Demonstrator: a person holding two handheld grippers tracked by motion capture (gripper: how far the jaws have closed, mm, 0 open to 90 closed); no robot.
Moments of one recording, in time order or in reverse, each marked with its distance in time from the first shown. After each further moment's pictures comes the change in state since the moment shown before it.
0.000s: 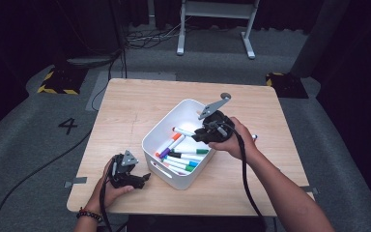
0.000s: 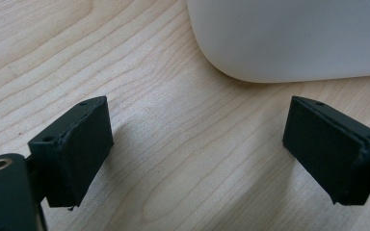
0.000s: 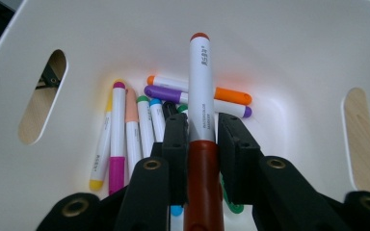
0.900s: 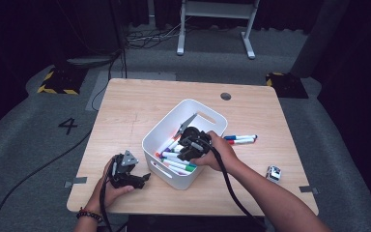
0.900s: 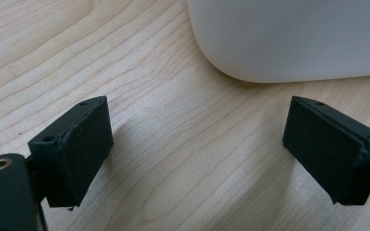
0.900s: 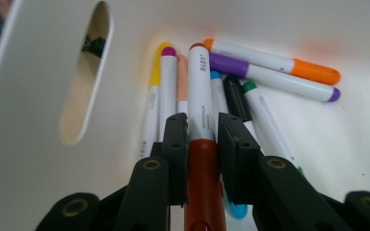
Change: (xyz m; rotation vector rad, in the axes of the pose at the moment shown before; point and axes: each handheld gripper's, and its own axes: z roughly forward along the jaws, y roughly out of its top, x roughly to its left) left arm 0.000 0.000 0.000 0.000 0.000 0.000; right arm 0.049 0.014 0.051 0.185 0.074 -0.059
